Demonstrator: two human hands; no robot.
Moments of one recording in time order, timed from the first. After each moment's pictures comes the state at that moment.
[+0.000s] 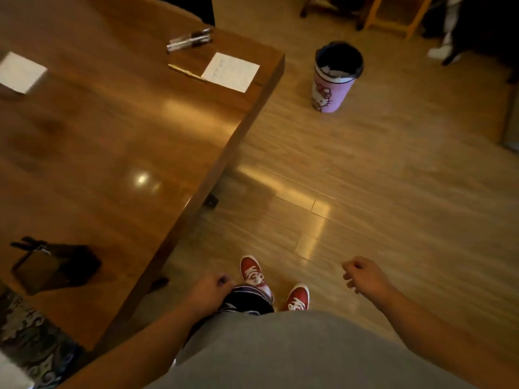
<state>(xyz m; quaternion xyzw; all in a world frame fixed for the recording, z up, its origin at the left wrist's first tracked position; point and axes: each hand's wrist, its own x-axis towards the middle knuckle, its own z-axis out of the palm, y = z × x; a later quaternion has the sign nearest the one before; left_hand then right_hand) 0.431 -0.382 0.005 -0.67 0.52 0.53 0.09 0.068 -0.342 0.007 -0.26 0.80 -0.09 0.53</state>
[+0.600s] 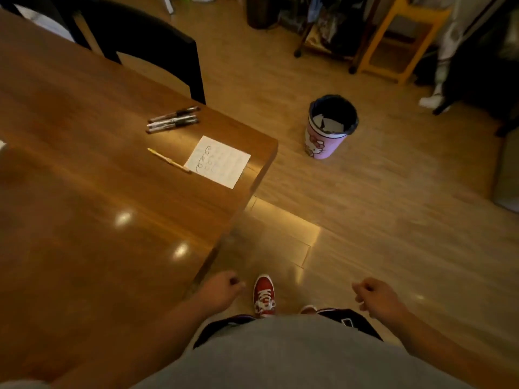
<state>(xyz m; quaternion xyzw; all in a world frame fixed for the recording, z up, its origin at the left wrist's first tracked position) 0.339 -0.655 0.012 -0.63 0.58 0.50 0.15 -0.019 -0.569 0.013 -0.30 0.81 -0.03 0.50</state>
